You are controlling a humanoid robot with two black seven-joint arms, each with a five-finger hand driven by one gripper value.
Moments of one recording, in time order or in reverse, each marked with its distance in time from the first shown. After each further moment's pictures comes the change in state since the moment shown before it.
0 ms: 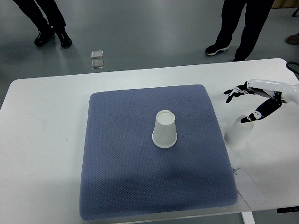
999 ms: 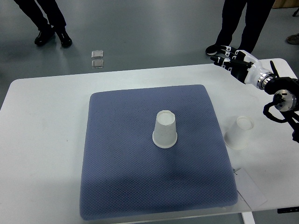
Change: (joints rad) left arm 0.000 0.000 0.000 0.000 0.000 0.000 0.000; right arm -0.019 0.524 0.462 -0.462 0.745 -0.078 -0.359
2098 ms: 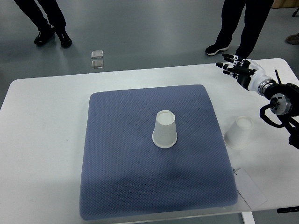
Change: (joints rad) left arm 0.000 0.000 0.000 -0.002 0.000 0.000 0.000; right arm -0.013 0.074 0.021 -0.085 -0.007 -0.189 -0.034
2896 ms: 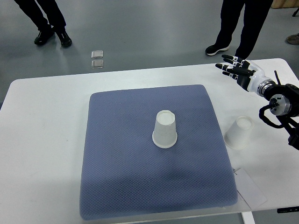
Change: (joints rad) left arm 0.000 0.000 0.000 -0.002 0.000 -0.002 -0.002; right arm -0.004 0.003 -0.003 0.002 -0.002 -0.010 -0.002
